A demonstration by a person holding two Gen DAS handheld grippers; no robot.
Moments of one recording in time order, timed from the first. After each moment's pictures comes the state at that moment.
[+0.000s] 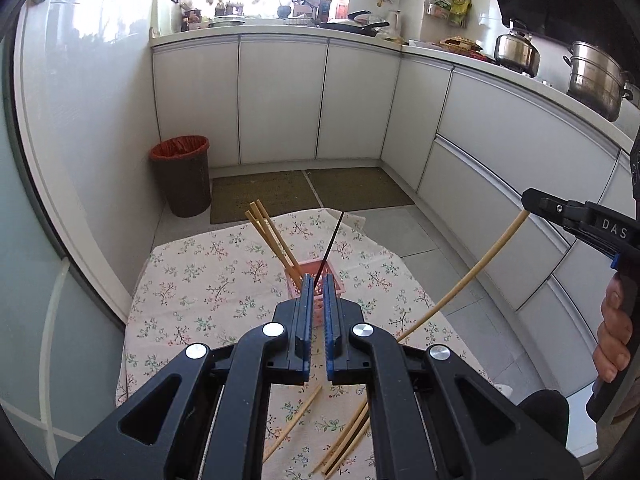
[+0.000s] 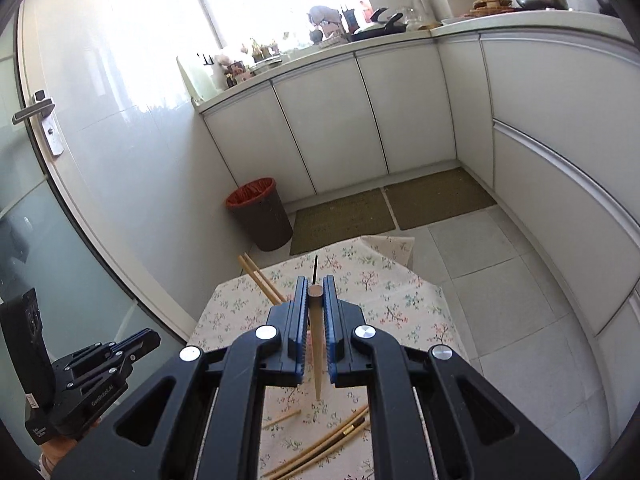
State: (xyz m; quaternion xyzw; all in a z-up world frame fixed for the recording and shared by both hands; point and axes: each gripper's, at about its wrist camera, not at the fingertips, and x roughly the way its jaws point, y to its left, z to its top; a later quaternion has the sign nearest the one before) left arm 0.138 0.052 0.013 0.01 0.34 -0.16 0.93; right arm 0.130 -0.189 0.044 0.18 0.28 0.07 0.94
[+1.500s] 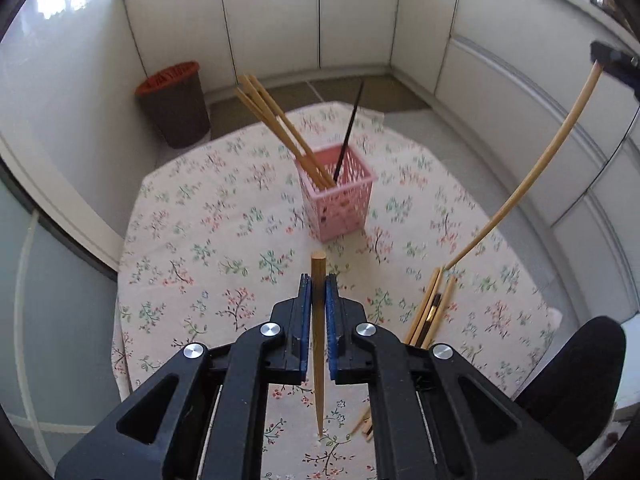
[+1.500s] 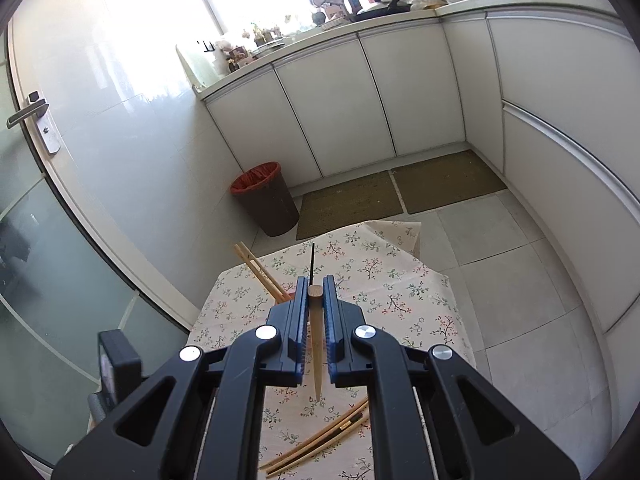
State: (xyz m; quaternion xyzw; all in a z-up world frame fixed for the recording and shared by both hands) left arm 0.149 0.060 -0.076 0.08 0.45 -0.15 0.88; right arm 0.149 -0.202 0.023 0.18 0.32 0.09 0.93
